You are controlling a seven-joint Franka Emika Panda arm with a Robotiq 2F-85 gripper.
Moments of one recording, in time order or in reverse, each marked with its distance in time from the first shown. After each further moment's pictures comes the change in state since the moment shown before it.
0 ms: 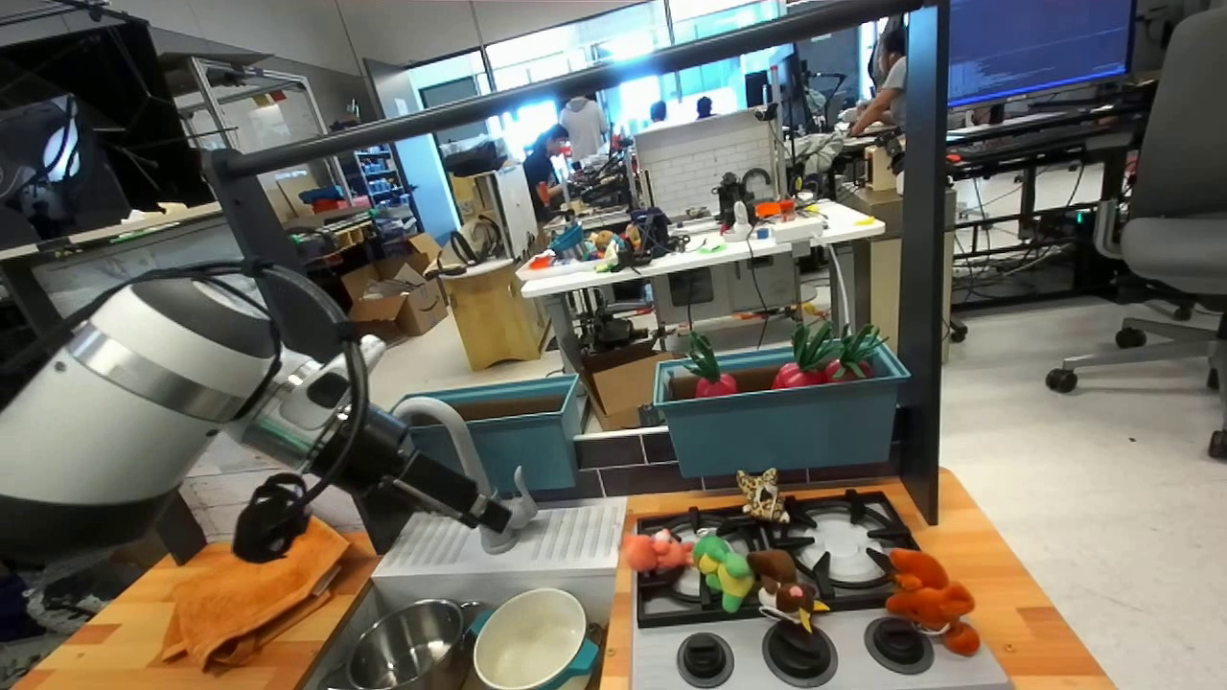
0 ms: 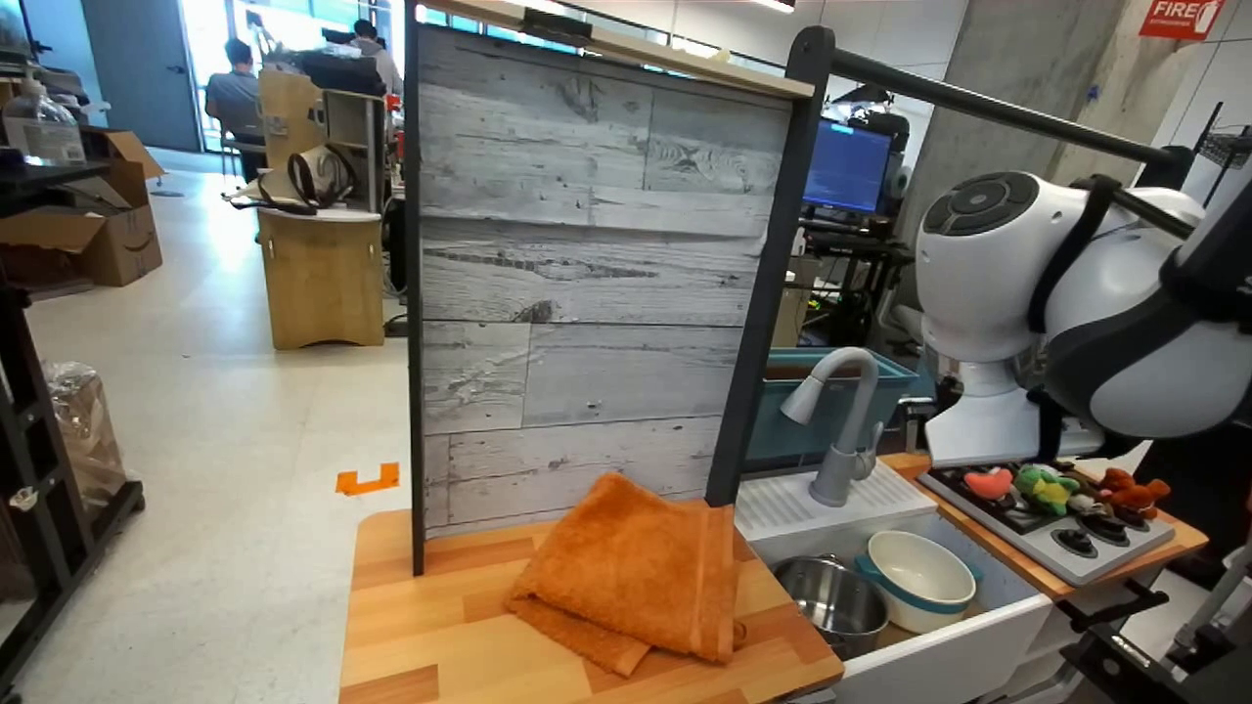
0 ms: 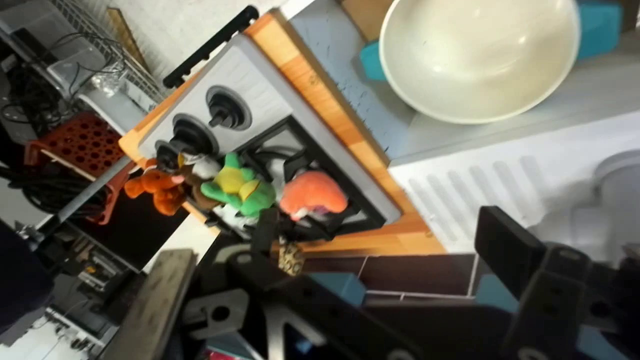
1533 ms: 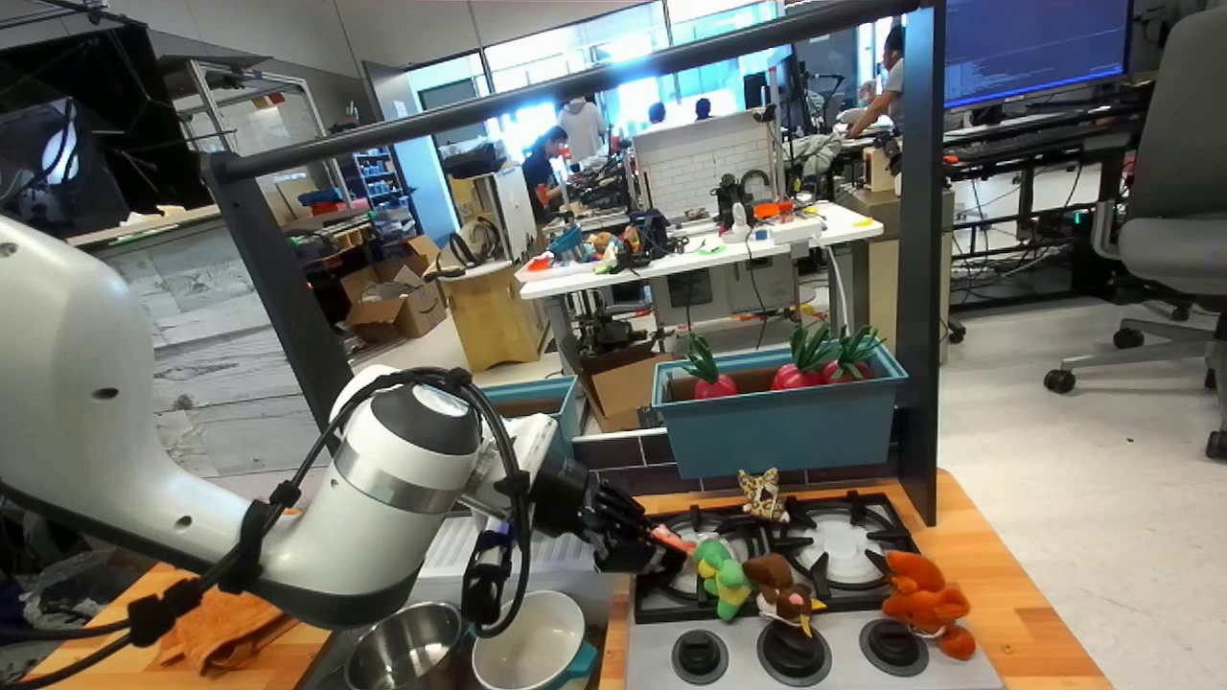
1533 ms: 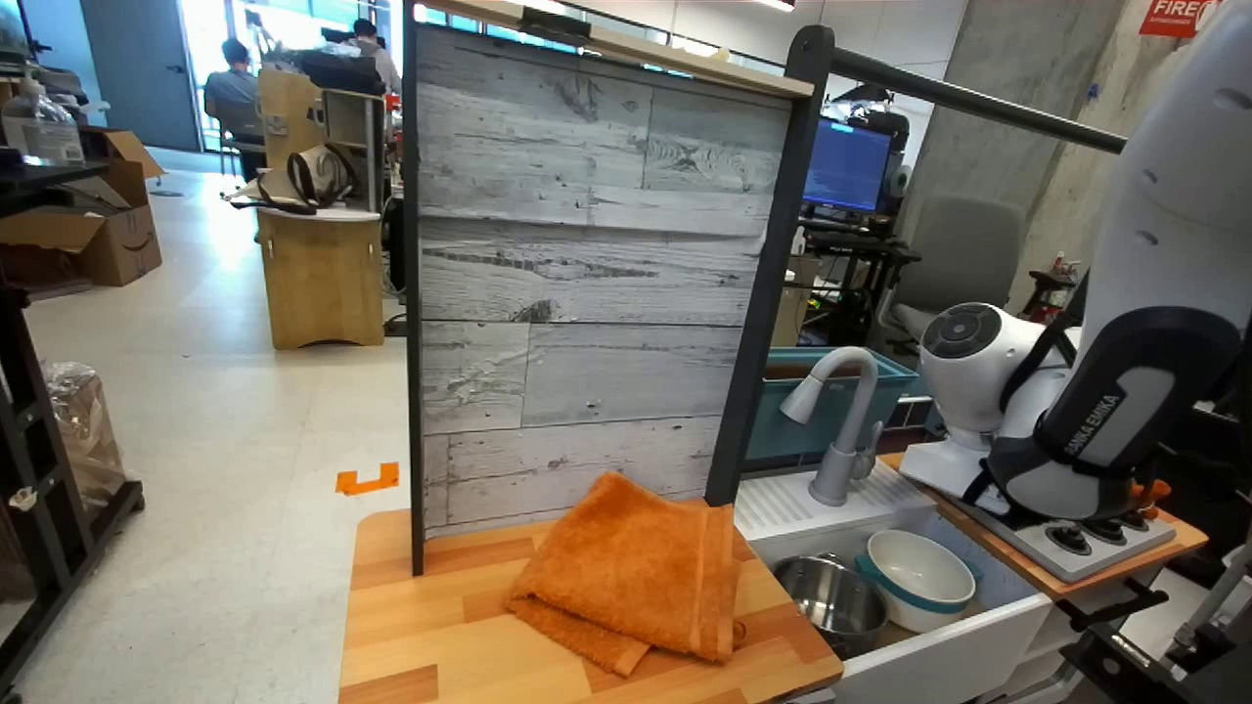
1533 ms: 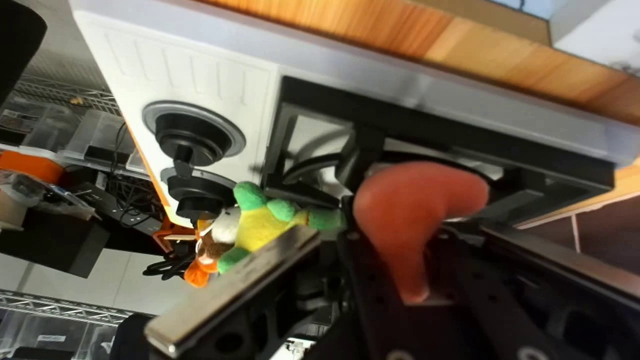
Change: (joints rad) arm -0.166 0.488 -0.107 0.384 0.344 0.043 0.394
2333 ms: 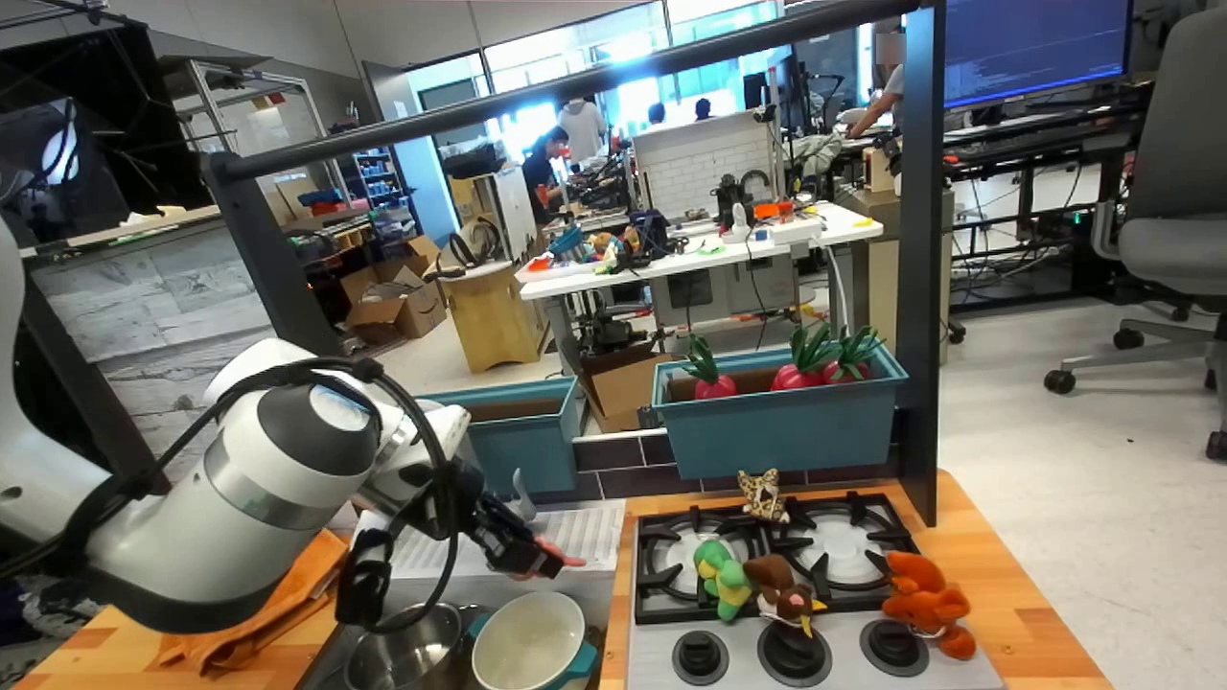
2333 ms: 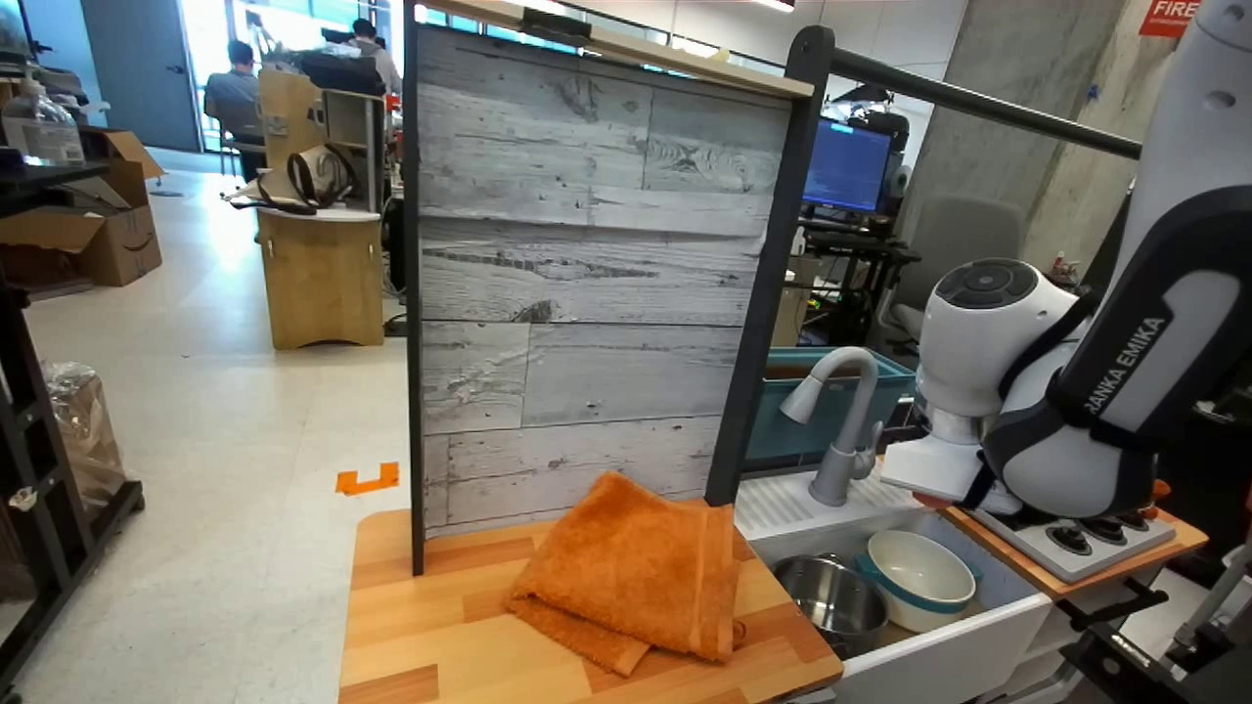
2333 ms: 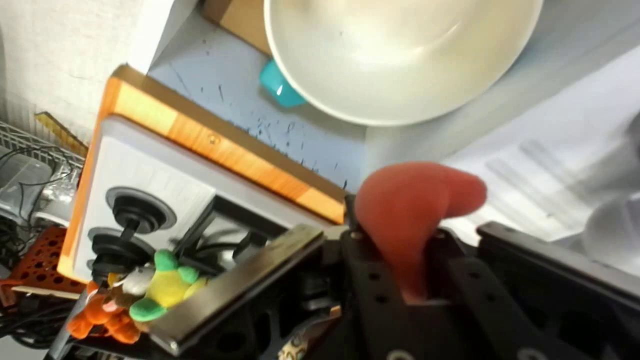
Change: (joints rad) arm 0.041 -0.241 0.160 -0.227 0.008 0.188 -0.343
